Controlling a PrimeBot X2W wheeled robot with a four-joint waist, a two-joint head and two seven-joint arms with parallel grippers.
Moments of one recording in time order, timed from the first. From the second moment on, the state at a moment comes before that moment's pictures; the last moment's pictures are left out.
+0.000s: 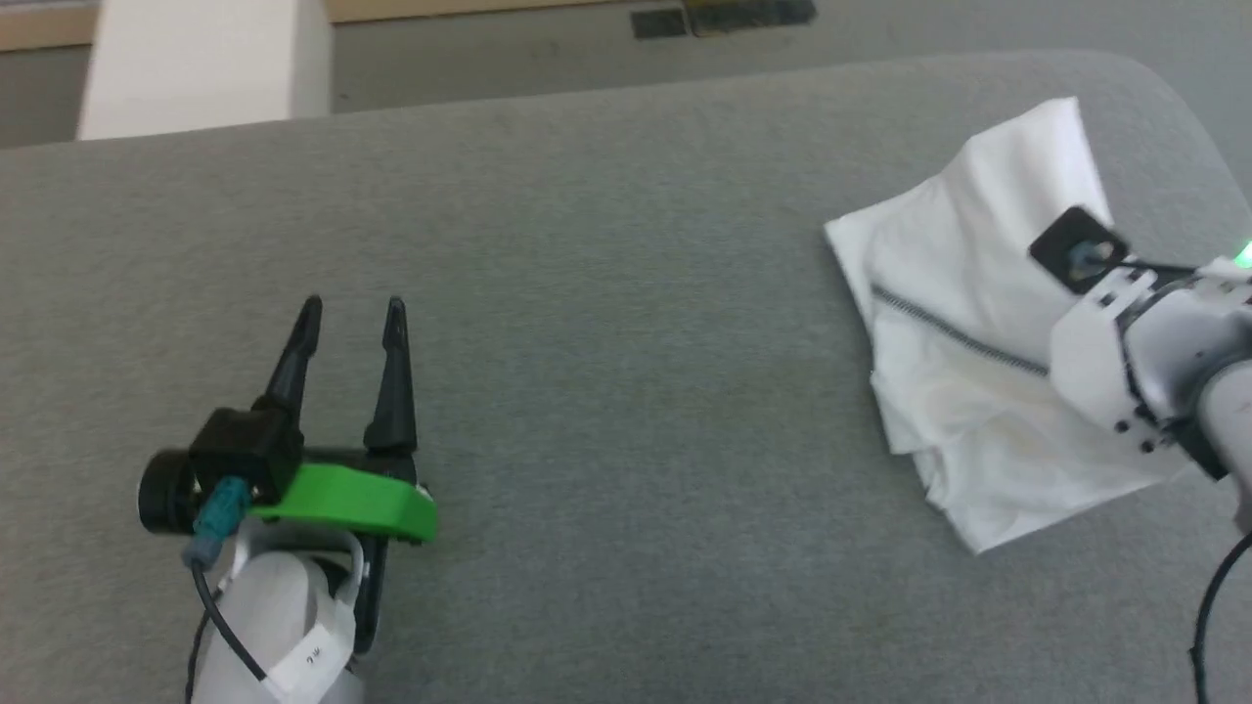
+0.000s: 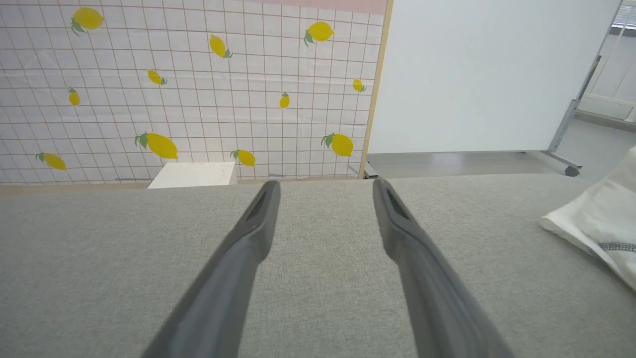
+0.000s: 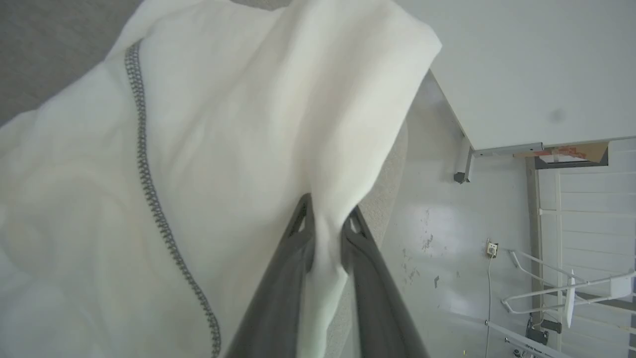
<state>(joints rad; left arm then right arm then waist) -0.22 0.08 -0.02 0.11 -0.14 -0.09 -0.26 -0.62 -0.64 0.51 0.15 0.04 0.13 0.69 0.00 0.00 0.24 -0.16</state>
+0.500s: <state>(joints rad) -0.36 0.16 -0.04 0.07 -0.11 -0.10 -0.22 -0.70 -0.63 0.22 0.42 -0.08 0.13 0.44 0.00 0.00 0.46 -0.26</state>
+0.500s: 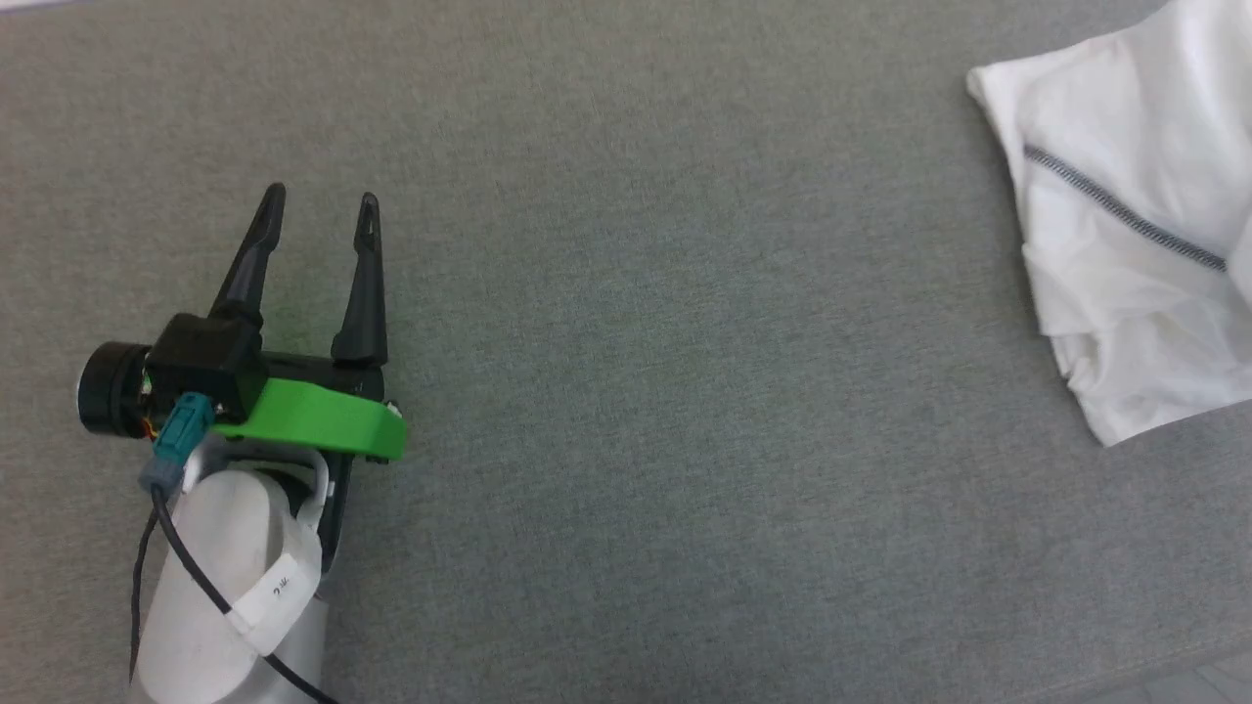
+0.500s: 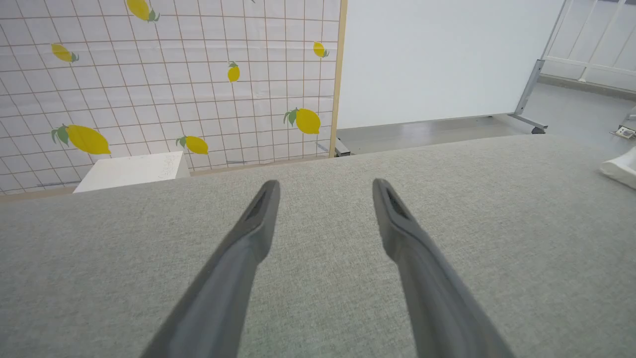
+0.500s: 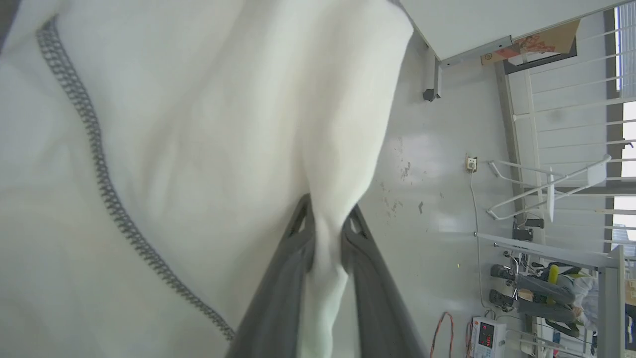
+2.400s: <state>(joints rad) -0.07 0.07 -0.09 0.22 -0.20 -0.07 -0.26 0.08 -0.05 -0.09 0.02 0.08 0.13 -0.13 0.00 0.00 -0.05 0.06</state>
